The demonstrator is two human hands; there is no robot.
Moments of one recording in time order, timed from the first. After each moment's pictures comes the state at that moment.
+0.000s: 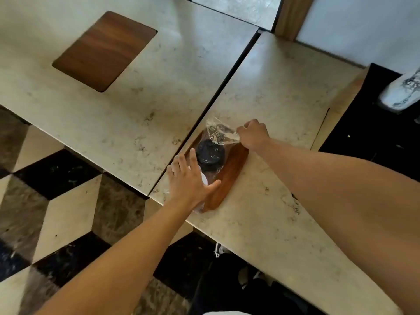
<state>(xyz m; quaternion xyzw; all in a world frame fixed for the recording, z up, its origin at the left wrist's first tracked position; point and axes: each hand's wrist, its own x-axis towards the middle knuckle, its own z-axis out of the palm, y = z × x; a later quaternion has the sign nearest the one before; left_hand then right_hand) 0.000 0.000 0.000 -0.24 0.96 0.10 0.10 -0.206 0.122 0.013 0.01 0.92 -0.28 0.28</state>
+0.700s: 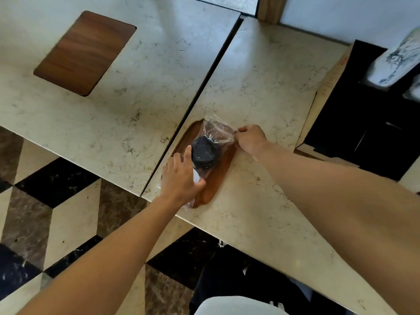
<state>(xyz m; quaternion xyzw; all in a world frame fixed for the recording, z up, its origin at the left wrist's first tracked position) -0.002 -0.005 -0.006 -0.14 0.98 0.13 0.08 -0.186 0.158 -0.017 0.10 0.84 -0.46 0.27</state>
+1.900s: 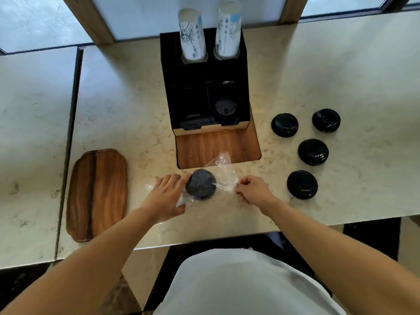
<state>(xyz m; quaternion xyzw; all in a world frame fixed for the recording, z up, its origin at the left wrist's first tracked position) -0.024 0.185 -0.012 0.34 0.92 0.02 0.18 0.029 0.480 -0.030 0.36 0.71 -0.56 0.24</state>
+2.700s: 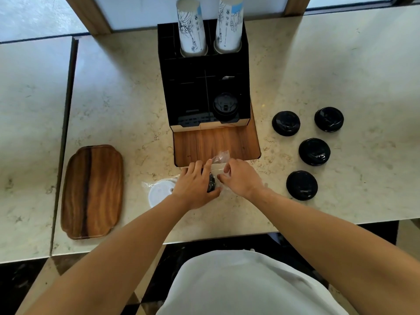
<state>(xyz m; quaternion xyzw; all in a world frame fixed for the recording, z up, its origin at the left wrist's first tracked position) -0.029 0.279 -0.029 0.28 0.95 0.05 0.15 -0.012 0.465 -0.013 0.08 0.94 -0.29 0.18</state>
